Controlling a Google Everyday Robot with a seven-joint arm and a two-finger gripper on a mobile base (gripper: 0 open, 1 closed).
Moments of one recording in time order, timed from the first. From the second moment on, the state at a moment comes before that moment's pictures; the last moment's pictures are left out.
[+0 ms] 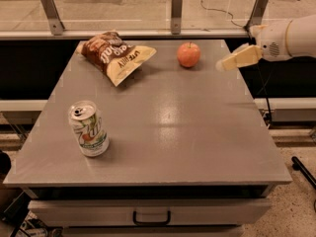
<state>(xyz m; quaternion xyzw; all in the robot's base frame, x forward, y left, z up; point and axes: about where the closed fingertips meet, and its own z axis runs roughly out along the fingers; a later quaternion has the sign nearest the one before) 0.676 -0.230 0.943 -0.39 0.76 0.13 0.50</state>
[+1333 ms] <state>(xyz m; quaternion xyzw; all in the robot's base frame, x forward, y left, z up) 0.743 -0.196 0.913 -0.35 0.74 0.15 0.56</state>
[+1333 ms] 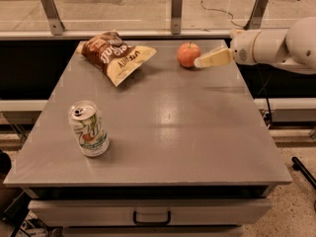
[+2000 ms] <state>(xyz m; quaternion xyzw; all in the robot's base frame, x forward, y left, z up) 0.759 -0.159 0.892 -0.36 0.74 0.15 0.55</state>
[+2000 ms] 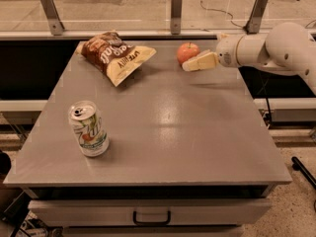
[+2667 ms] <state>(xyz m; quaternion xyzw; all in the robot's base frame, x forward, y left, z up) 0.783 -0.144 0.873 -0.35 0.74 0.19 0.54</state>
